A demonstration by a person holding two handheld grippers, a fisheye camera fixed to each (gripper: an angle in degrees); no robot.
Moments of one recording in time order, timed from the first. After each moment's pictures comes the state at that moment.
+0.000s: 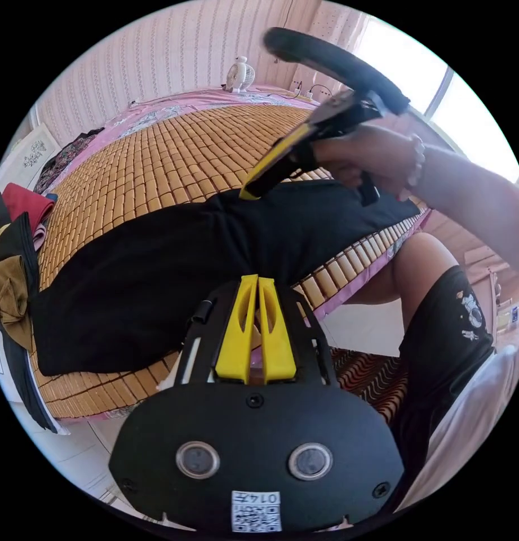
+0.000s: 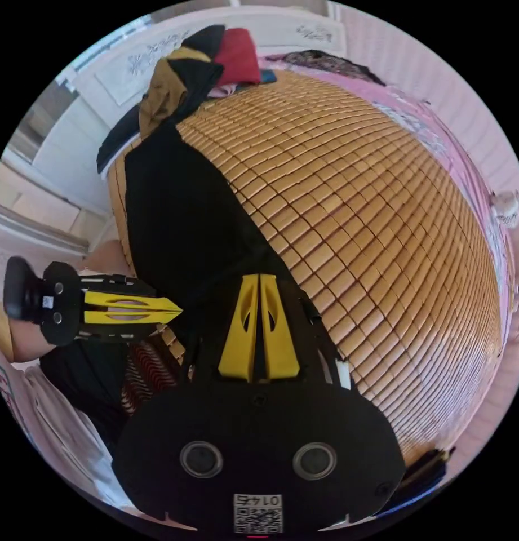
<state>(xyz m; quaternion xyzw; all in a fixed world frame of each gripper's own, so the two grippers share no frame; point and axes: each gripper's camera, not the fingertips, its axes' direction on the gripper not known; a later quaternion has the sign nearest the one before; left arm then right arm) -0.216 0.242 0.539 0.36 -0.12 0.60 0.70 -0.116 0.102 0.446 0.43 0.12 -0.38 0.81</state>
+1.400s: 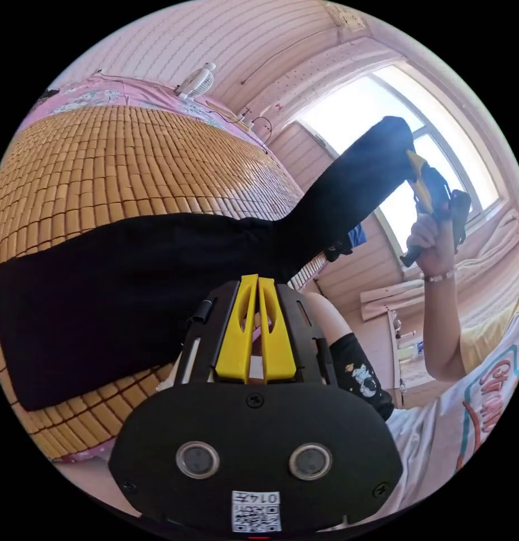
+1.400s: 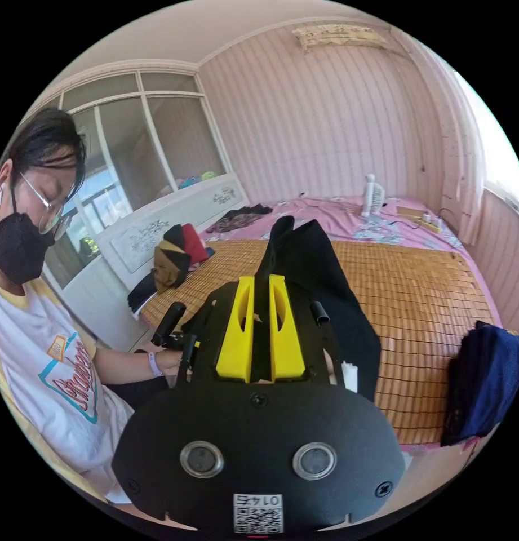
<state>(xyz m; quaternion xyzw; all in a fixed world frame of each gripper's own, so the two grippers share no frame) -0.103 0.241 0.531 0.21 0.15 0.66 0.71 0.223 0.468 0.484 0.70 -0.10 -0.27 0.66</state>
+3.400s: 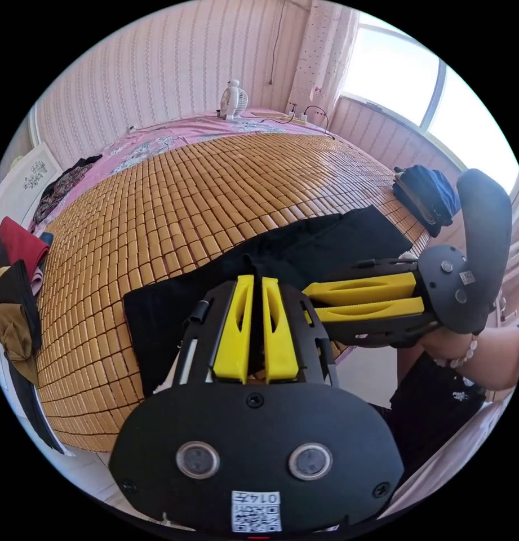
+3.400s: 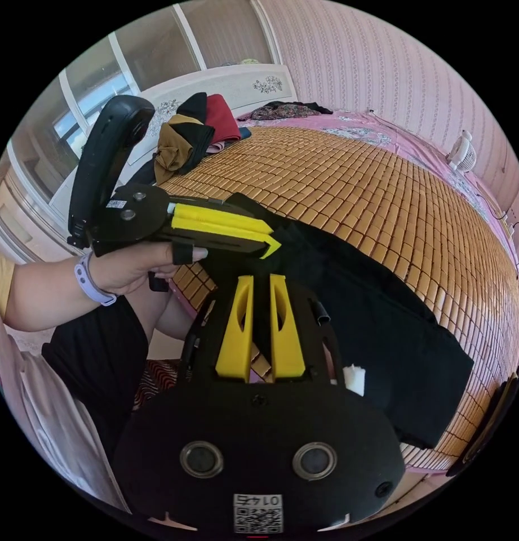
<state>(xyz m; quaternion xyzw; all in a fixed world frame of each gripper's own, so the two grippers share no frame) -0.095 0.261 0.527 0.40 -0.09 0.61 0.67 0.033 0.301 0.657 0.53 0.02 -0.34 0.77</state>
